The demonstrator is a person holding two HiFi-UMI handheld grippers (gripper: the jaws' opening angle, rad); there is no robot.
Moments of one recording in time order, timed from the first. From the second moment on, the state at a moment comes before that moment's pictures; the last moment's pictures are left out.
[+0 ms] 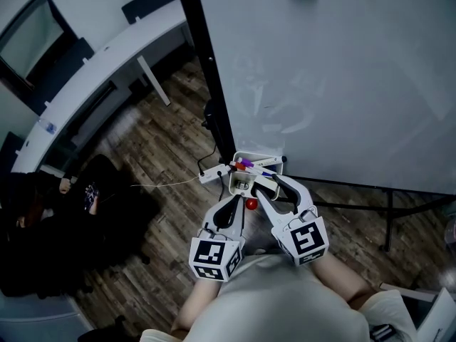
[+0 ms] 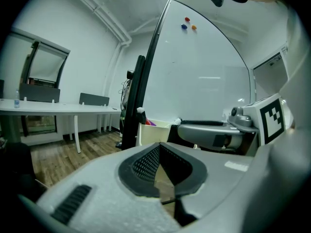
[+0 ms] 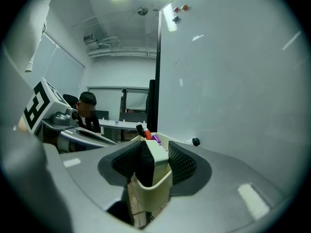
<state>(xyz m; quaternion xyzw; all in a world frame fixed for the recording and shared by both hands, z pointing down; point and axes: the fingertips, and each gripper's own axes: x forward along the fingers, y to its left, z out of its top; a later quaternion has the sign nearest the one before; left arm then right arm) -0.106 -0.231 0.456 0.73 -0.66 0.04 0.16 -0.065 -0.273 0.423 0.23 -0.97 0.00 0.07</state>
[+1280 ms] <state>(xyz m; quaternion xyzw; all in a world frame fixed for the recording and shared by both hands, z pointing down) -0.099 -0.211 0.448 0.74 -0.66 0.03 0.15 -0.055 -0.268 0.384 0.27 -0.96 -0.04 0.05</state>
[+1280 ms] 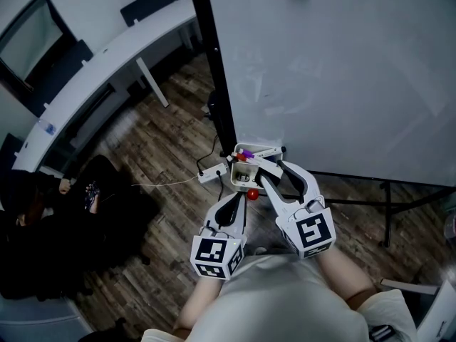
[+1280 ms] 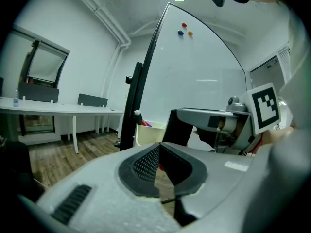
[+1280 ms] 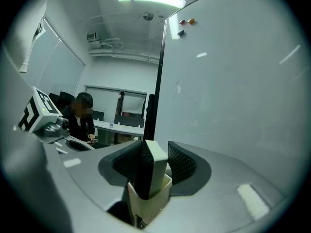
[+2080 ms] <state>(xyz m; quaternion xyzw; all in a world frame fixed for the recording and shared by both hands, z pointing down) -0.099 -0.186 0.440 0.75 -0.65 0.02 0.15 -0.046 -0.252 0.336 0.30 -0.95 -0.07 0.01</state>
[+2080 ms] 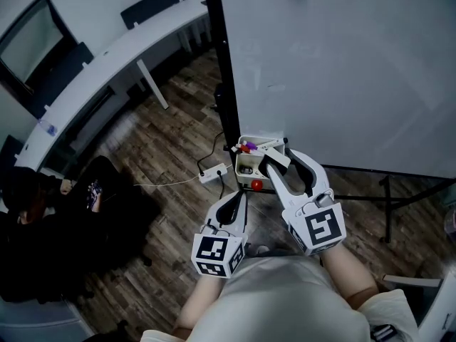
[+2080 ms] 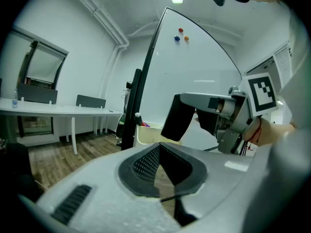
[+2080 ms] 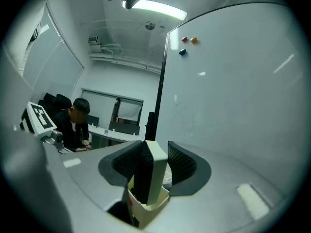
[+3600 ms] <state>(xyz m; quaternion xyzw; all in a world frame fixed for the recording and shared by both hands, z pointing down) -0.092 -0.088 0.417 0.80 -0.58 0.02 0.14 -0.024 -0.112 0.316 0.38 -0.92 -0.04 -0.02</state>
